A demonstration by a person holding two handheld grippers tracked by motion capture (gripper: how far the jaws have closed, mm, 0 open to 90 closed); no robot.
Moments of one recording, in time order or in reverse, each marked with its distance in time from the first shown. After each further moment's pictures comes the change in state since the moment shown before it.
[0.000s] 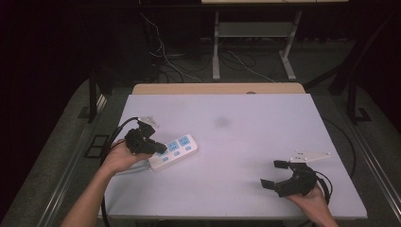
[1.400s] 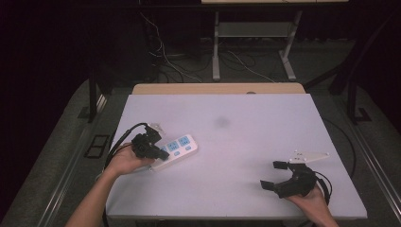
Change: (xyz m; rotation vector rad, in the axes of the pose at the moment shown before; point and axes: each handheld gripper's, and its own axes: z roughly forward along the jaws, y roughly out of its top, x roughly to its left) left arm -0.001 -0.005 0.028 0.094 -0.027 0.031; right arm 0.000 -0.001 0.001 0.011 0.013 -0.009
